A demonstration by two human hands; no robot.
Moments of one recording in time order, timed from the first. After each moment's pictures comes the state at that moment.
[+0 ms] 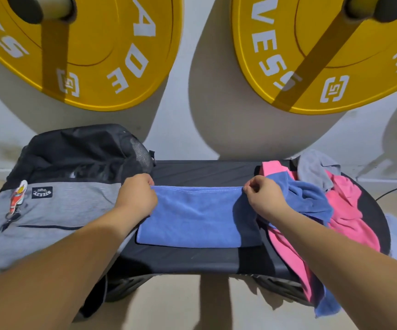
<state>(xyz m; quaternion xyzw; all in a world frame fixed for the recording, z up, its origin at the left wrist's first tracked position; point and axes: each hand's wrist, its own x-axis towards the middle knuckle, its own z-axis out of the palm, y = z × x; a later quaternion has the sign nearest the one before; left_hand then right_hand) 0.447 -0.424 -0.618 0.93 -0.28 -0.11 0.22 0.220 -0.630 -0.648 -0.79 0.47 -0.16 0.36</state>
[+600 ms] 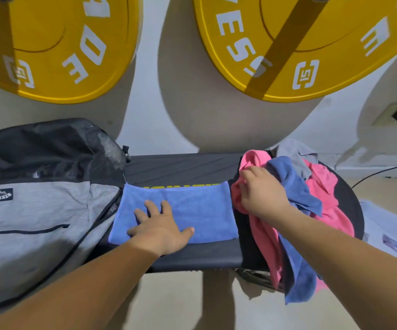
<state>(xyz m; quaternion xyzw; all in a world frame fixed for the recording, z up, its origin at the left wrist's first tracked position) 0.333 -0.456 -0.669 0.90 -0.32 -0.28 -0.06 0.171 -0.669 -0.672 -0.93 0.34 -0.12 0.07</state>
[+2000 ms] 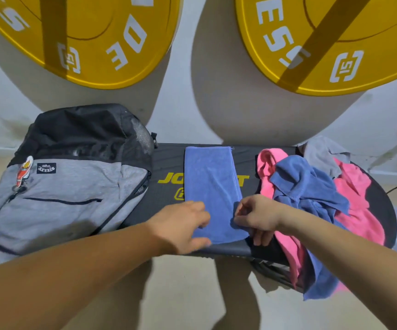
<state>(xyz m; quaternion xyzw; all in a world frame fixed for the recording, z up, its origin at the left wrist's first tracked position) 0.343 -0.414 -0.653 0.73 -0.67 -0.15 0.00 0.180 -0.600 -0.643 -0.80 0.36 0.19 0.44</state>
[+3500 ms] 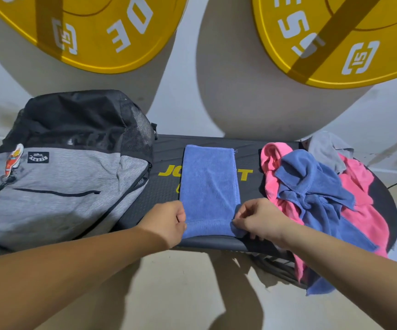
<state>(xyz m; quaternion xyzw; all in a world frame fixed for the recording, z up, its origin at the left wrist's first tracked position) 0.356 -0.383 -0.688 0.85 -0.39 -0.27 0.21 0.177 -0.568 -0.675 -0.76 0.42 0.06 0.50</state>
